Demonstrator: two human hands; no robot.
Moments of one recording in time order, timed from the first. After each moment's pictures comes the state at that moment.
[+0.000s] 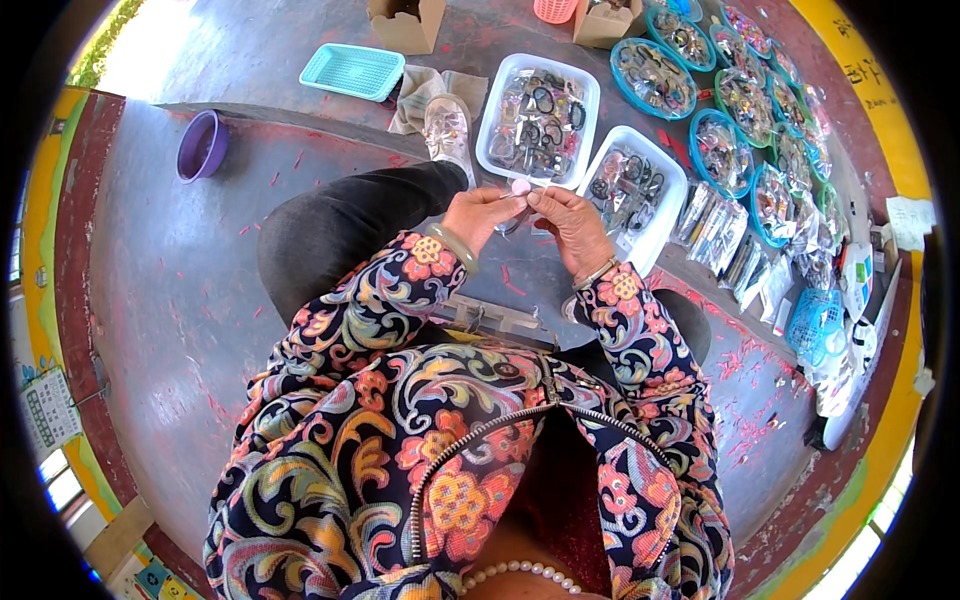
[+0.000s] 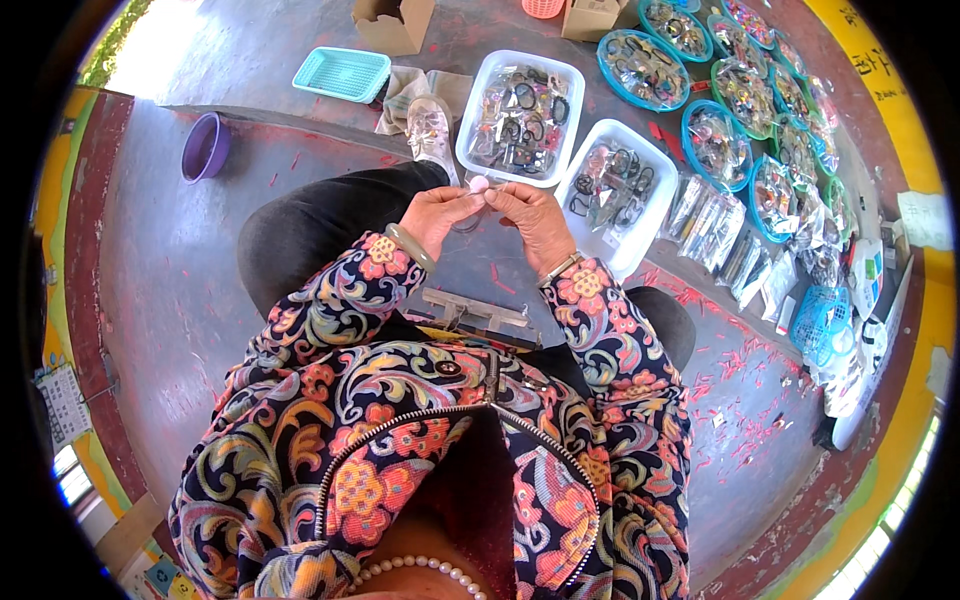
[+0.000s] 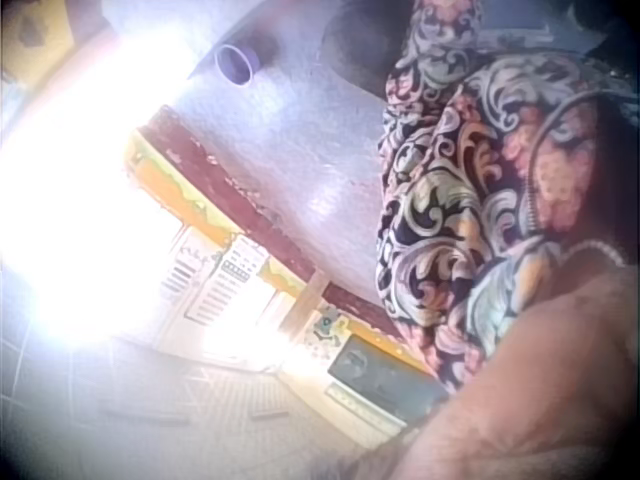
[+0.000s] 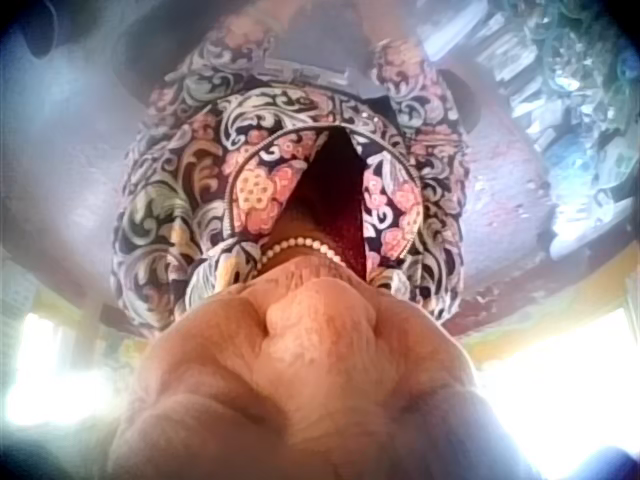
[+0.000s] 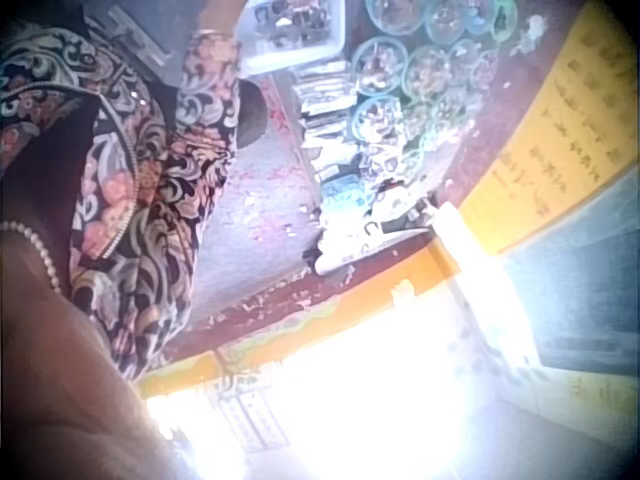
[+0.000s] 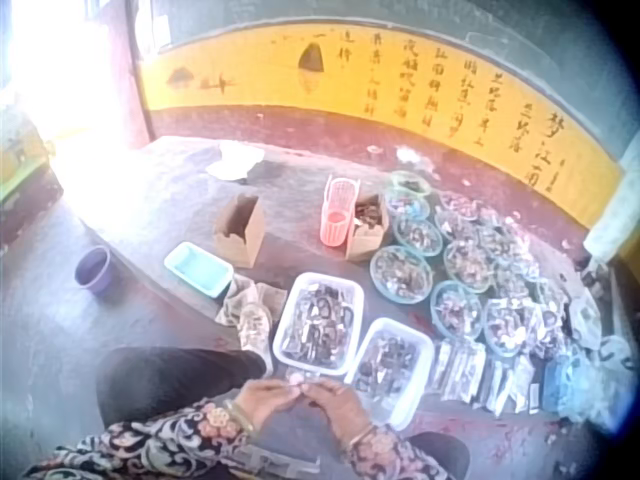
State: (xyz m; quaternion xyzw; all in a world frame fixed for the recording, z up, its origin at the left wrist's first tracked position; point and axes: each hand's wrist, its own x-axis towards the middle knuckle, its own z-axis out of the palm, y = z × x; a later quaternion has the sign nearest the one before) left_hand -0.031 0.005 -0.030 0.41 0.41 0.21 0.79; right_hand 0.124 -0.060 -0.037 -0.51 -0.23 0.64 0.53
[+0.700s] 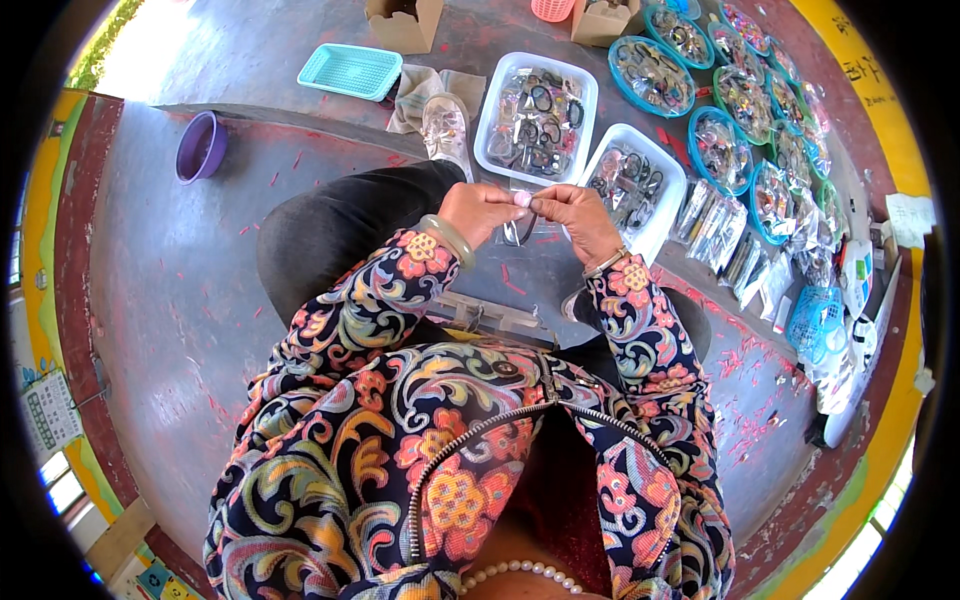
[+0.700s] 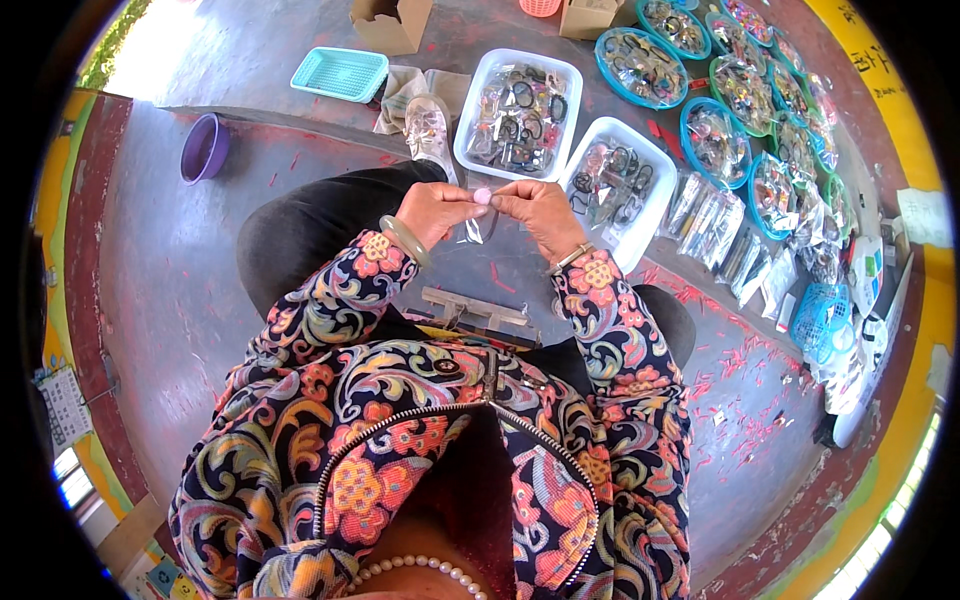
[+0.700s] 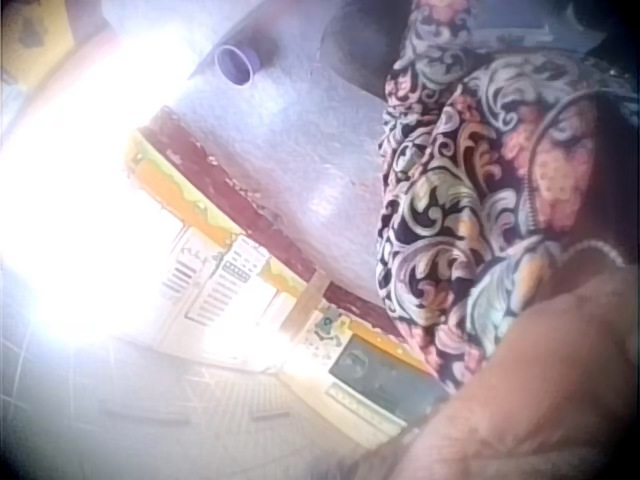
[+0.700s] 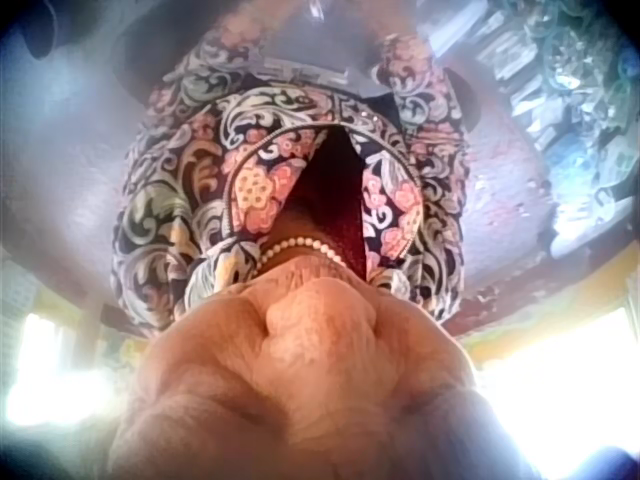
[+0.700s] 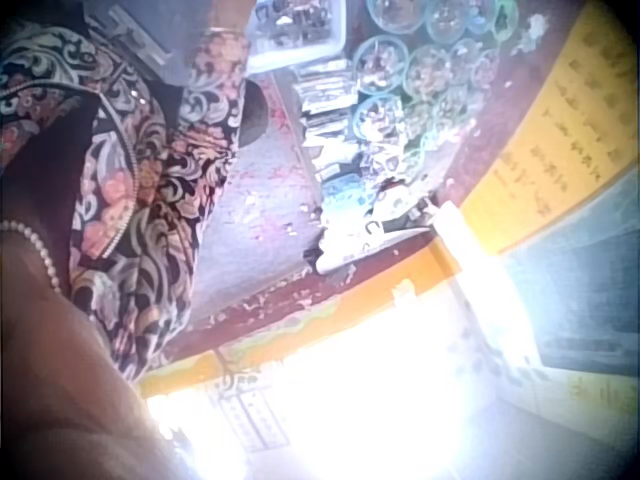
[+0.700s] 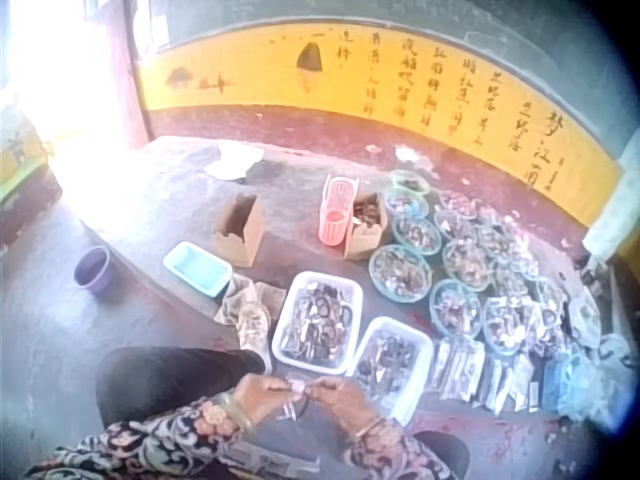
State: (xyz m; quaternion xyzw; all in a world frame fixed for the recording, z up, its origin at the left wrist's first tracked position) left_hand -0.033 0.013 -0.005 0.60 0.44 0.11 0.66; right_hand 0.136 -0.056 -0.034 -0.54 -0.30 0.61 0.50
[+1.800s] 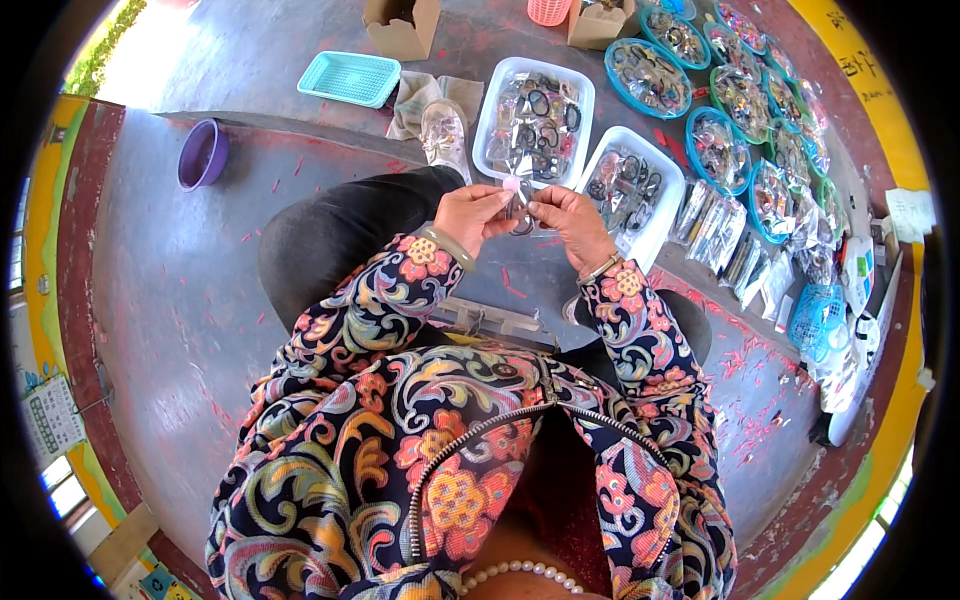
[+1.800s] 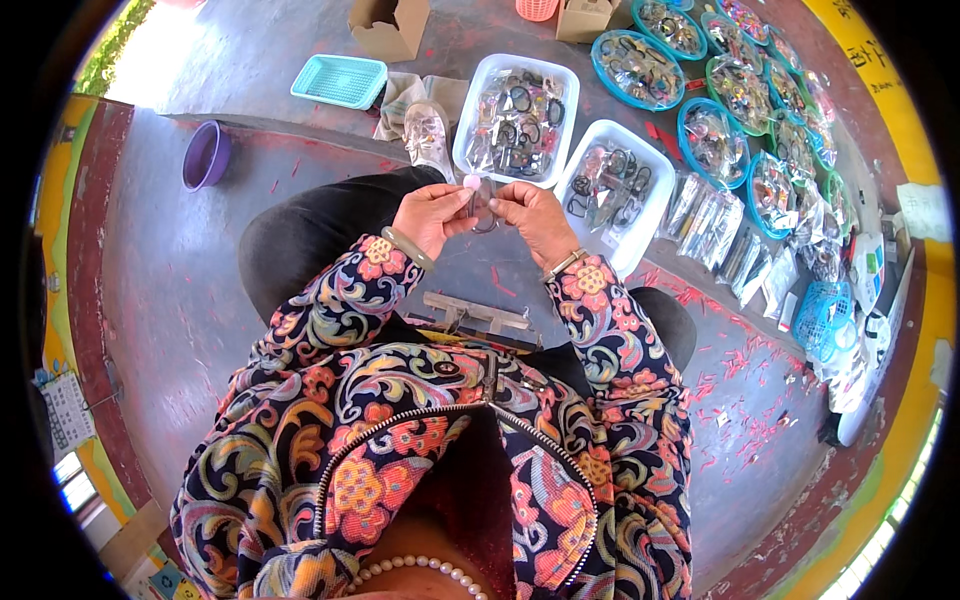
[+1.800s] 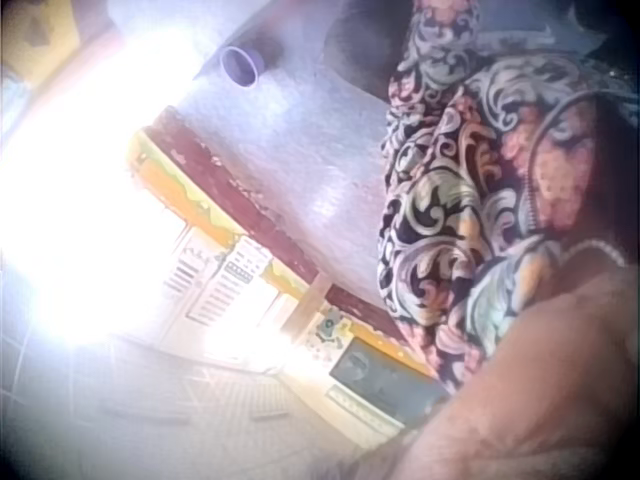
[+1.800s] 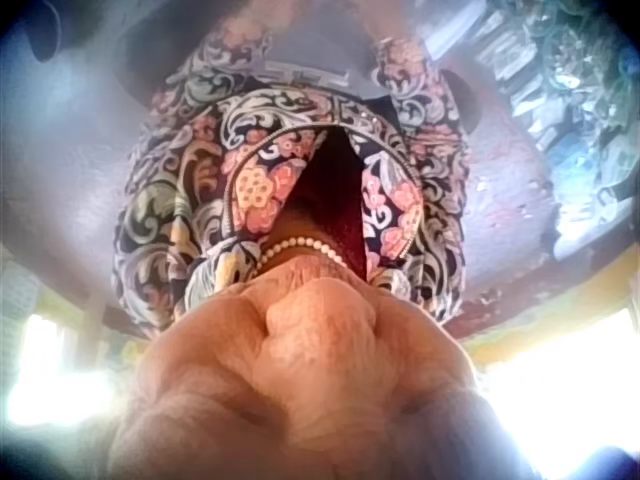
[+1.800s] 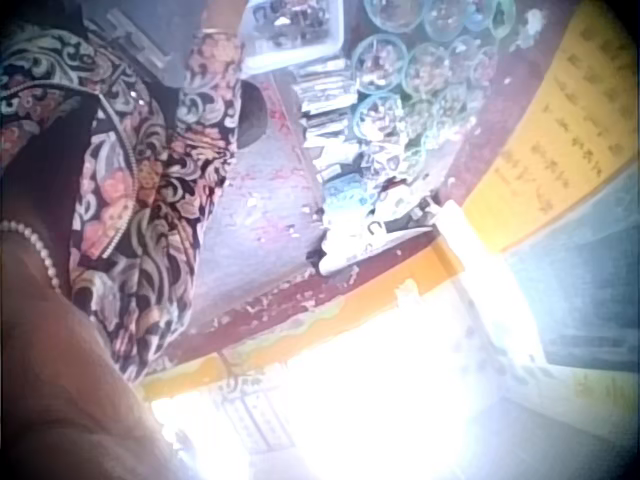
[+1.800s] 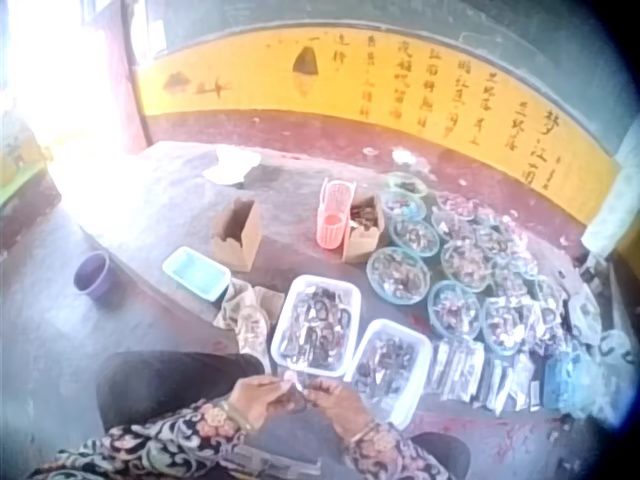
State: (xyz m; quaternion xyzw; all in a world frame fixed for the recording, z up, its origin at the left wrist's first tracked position) left_hand -0.032 0.009 -0.033 0.30 0.41 0.25 0.83; right_hand 0.132 -0.058 -0.044 -0.53 -0.29 0.61 0.51
